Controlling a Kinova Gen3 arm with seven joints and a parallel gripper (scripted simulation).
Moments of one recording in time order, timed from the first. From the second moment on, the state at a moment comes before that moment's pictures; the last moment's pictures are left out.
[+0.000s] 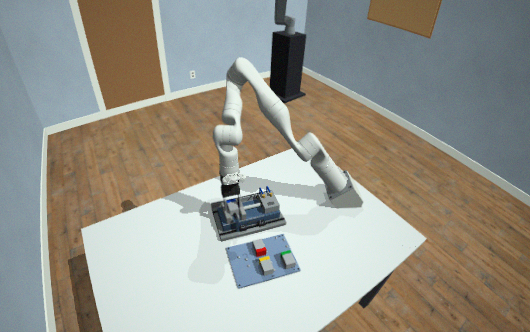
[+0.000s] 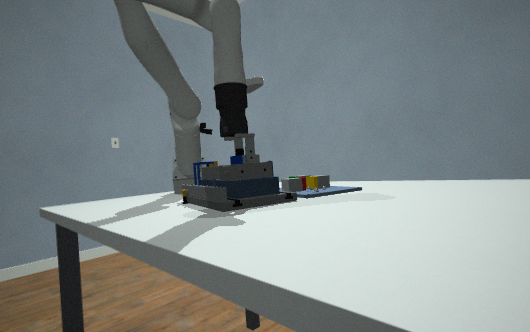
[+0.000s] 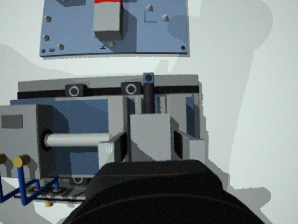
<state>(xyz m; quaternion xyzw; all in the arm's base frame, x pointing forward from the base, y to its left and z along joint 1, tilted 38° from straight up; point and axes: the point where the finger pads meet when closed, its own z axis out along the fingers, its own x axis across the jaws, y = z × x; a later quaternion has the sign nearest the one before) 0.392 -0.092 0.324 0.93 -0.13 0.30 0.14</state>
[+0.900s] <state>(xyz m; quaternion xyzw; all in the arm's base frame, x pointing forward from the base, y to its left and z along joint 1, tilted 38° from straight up) 0.391 -0.091 0.326 0.93 -0.13 0.30 0.14</state>
